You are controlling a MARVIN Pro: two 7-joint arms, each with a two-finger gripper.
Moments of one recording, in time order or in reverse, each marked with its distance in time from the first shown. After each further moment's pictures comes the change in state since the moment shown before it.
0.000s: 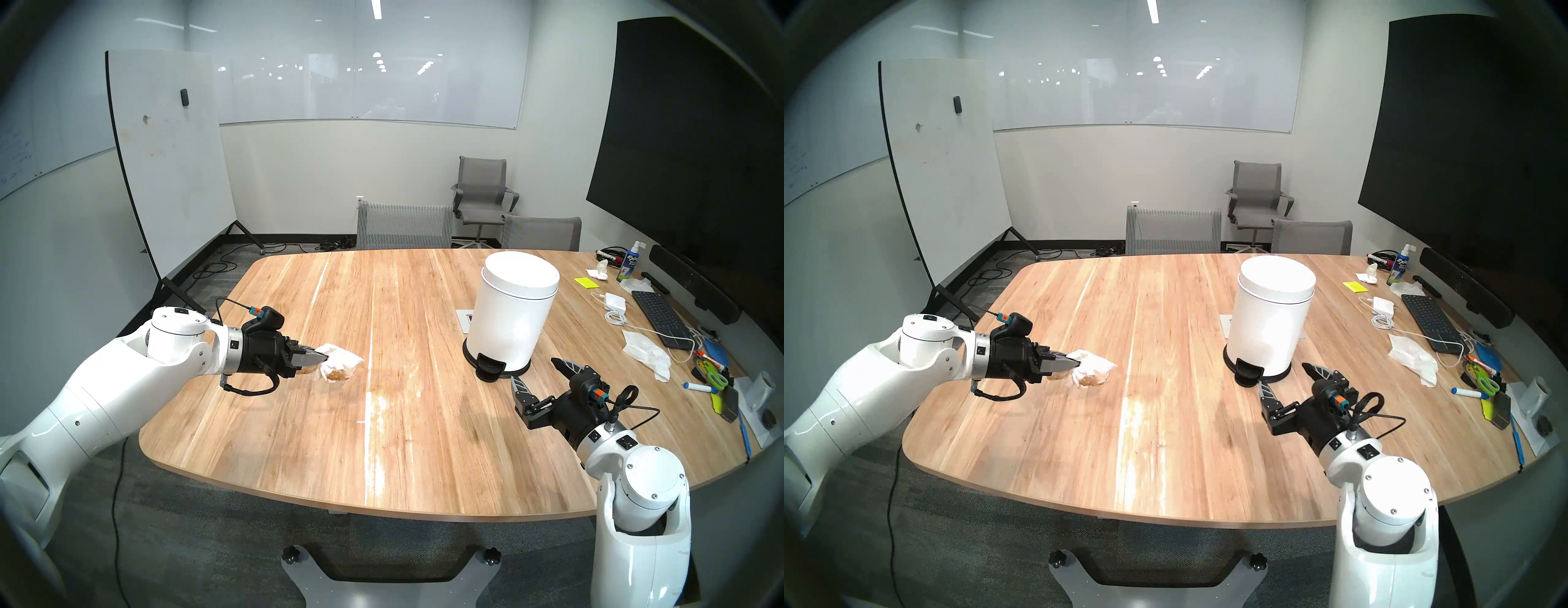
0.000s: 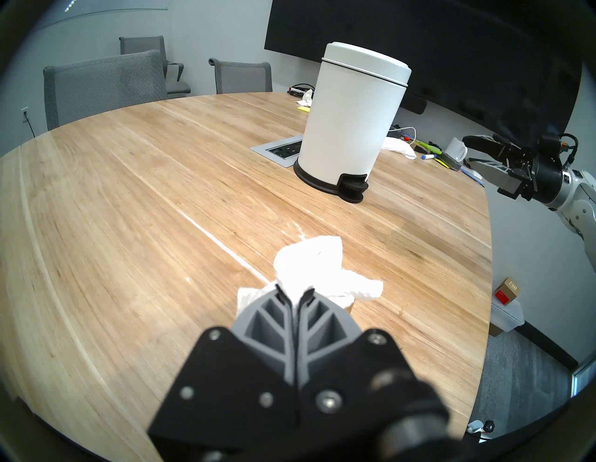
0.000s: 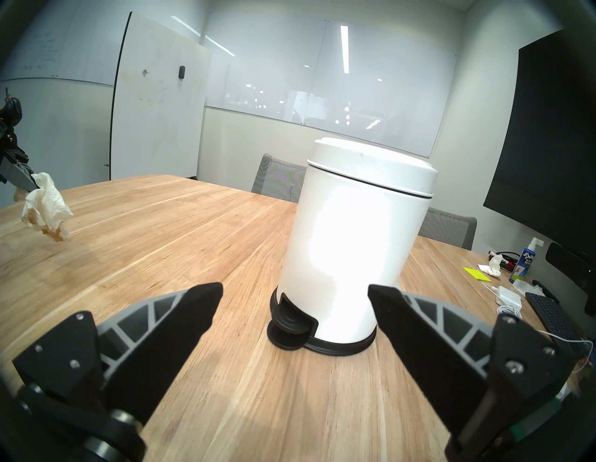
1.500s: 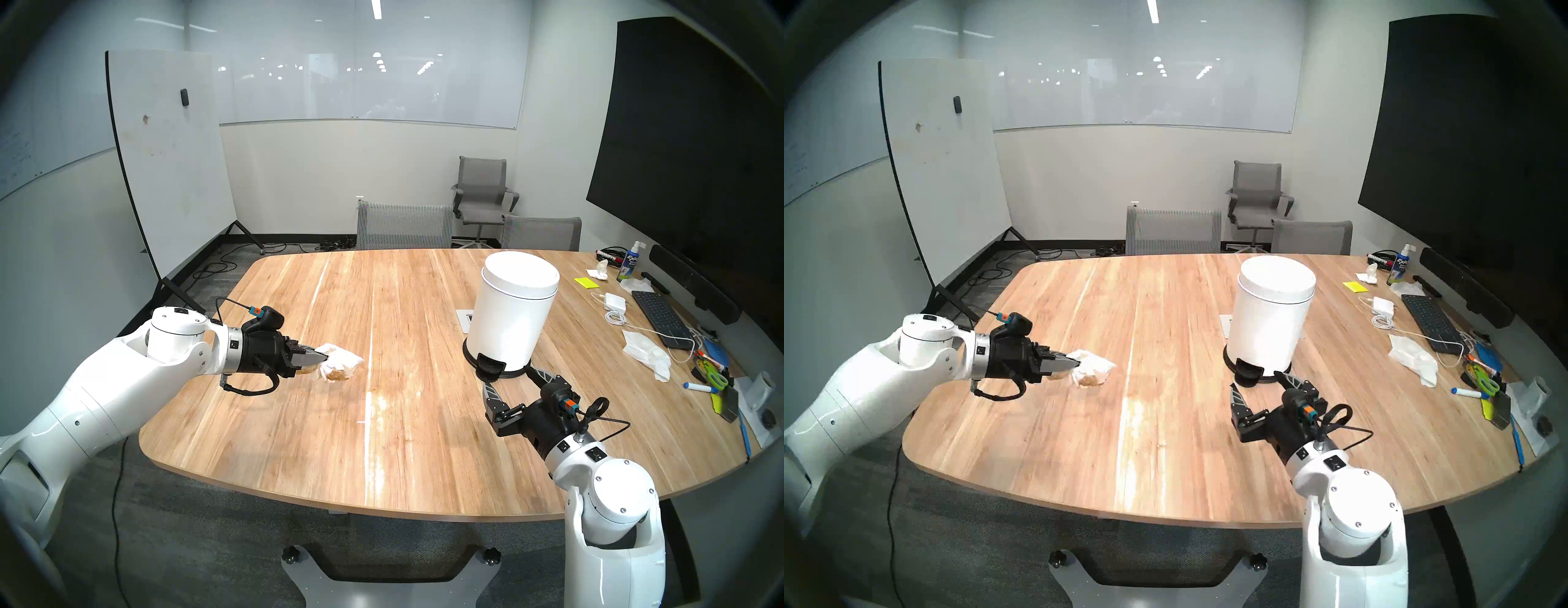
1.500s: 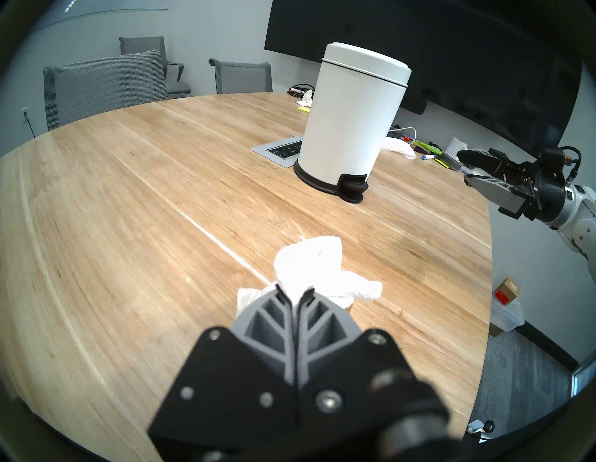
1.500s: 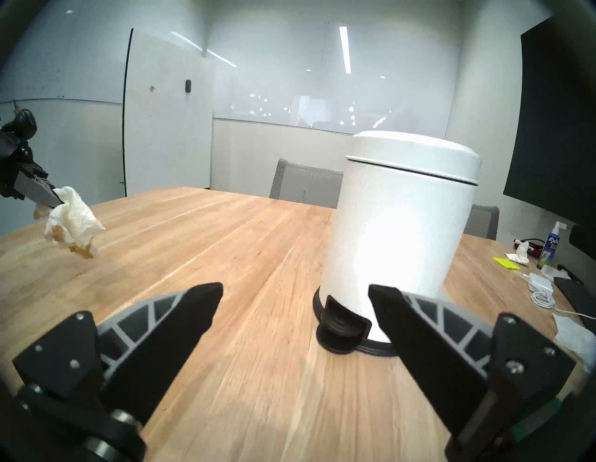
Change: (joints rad) left arm -0.001 0.001 0.000 0.000 -0.001 -0.001 0.000; right arm -0.042 -0.042 -0.129 0.022 0.013 -0.028 -0.082
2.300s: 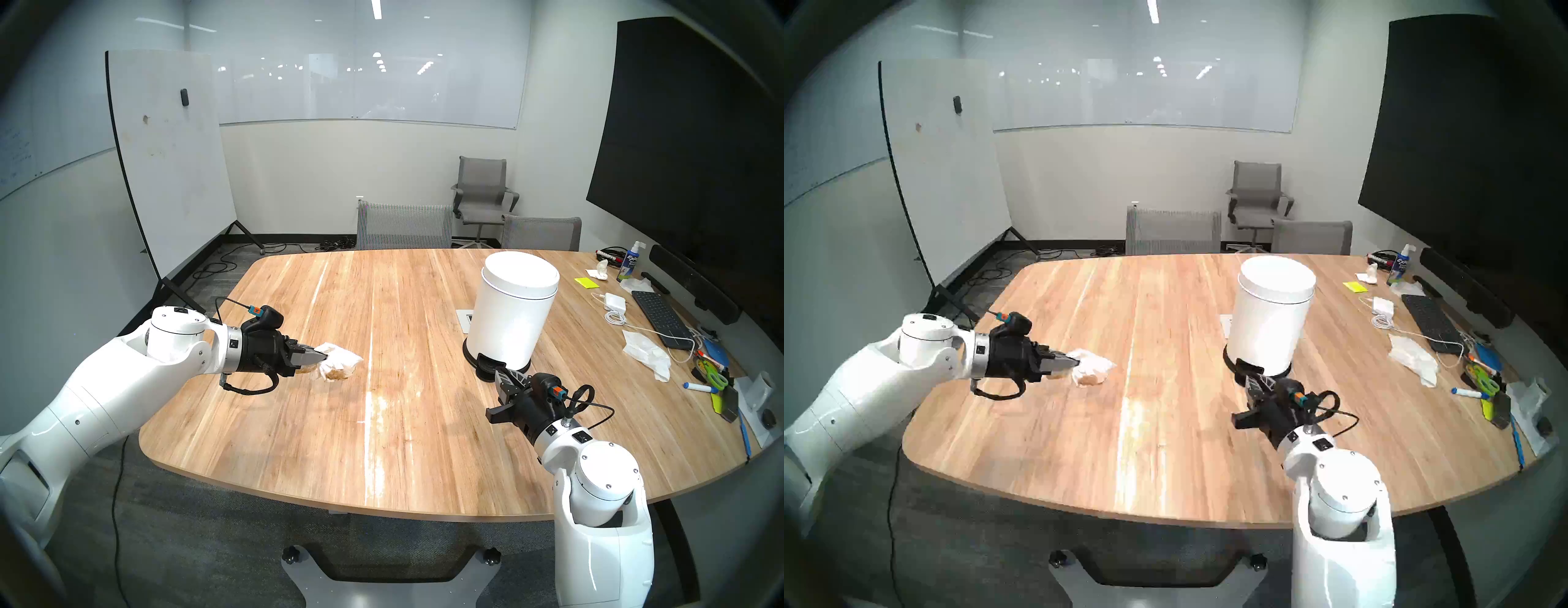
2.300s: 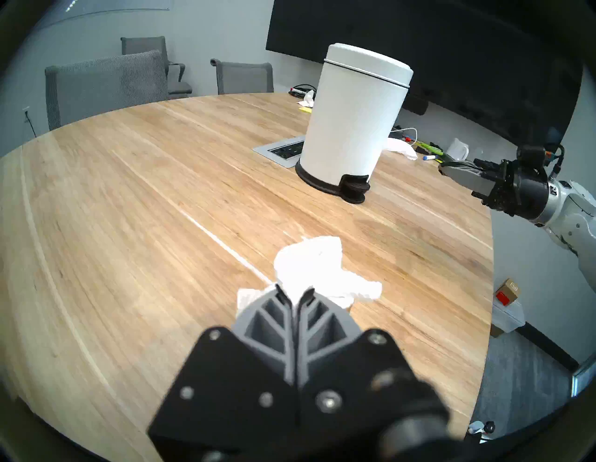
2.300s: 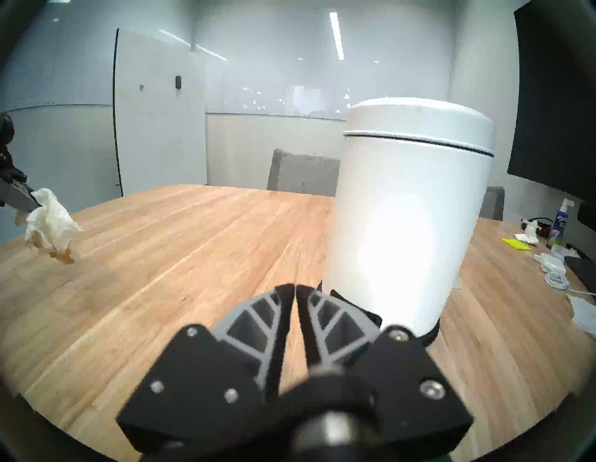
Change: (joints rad) left arm -0.010 -0.006 0.002 0.019 0.001 0.000 -0.003; right arm 0.126 0.024 -0.009 0.127 0.027 0.056 -0.024
